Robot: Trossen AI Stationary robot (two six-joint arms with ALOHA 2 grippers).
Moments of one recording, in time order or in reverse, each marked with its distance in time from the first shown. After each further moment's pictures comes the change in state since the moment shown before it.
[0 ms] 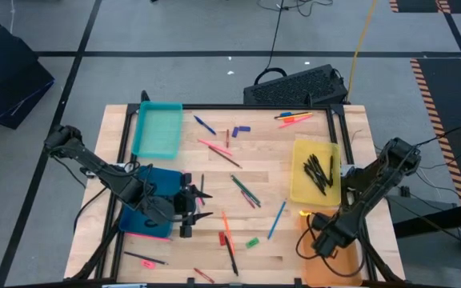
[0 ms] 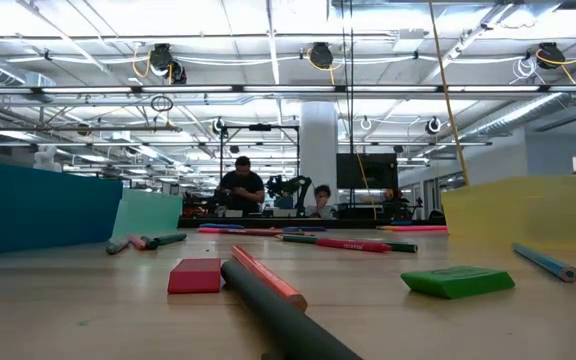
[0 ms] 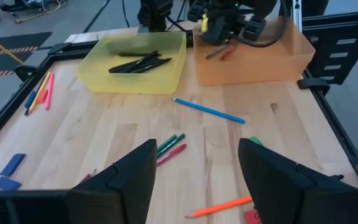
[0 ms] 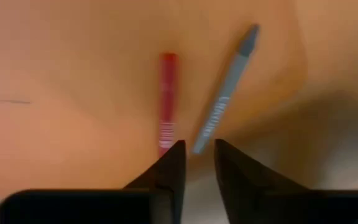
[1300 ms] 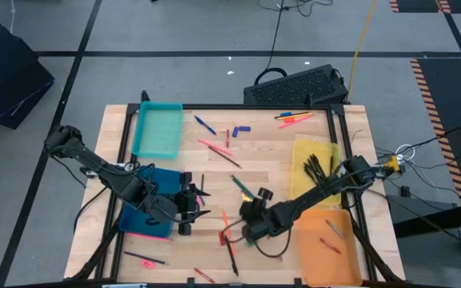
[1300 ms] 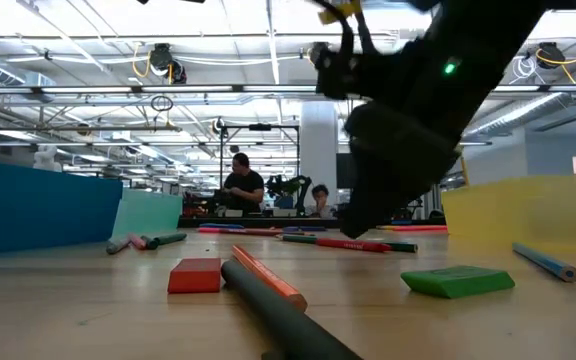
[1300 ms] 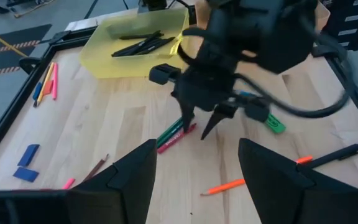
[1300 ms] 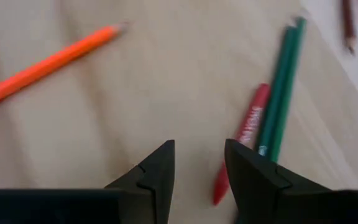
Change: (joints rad) left arm 0.021 0.000 0.000 -0.091 0.020 0.041; right arm -0.438 0.446 0.399 0.524 0.917 -0.677
